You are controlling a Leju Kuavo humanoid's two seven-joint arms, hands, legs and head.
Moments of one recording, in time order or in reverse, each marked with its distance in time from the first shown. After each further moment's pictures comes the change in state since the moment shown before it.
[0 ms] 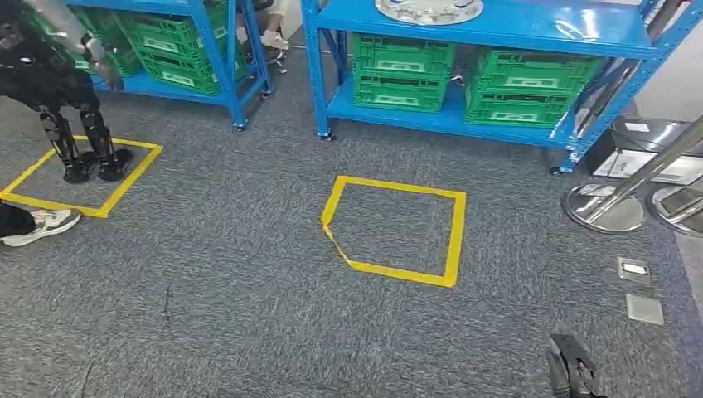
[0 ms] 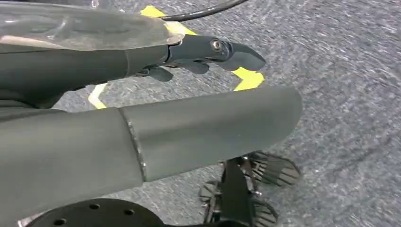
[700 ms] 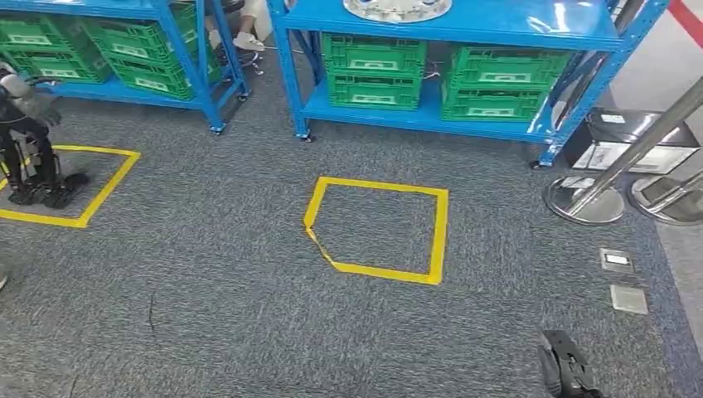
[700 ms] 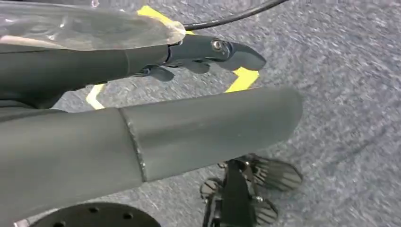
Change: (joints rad) left arm -0.005 0.002 -0.002 0.000 -0.006 0.000 -0.002; right arm 0.004 0.004 0.000 0.000 -0.014 -0.001 -0.004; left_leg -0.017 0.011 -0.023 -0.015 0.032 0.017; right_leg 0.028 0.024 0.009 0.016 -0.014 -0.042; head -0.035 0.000
